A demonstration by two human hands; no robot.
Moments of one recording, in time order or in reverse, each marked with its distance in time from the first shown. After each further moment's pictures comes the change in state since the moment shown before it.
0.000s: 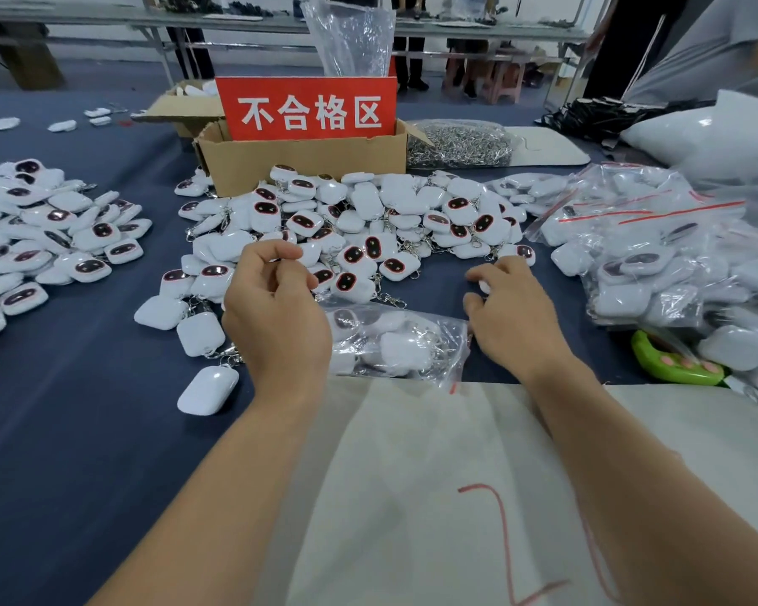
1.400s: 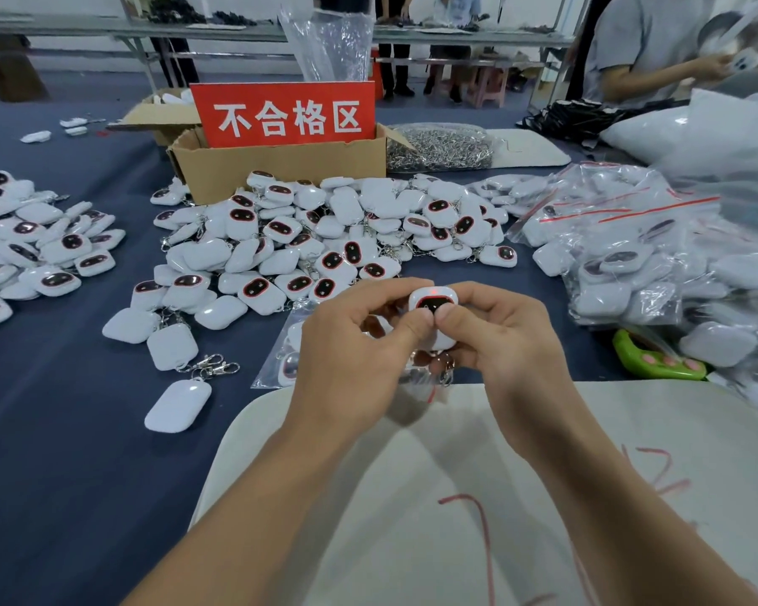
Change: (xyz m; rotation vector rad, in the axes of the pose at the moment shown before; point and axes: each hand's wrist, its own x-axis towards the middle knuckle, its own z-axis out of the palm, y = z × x) left_hand -0.046 0.006 0.018 -0.050 -0.713 0.183; right_hand -0.076 -0.046 -0.044 1.185 -0.165 0.050
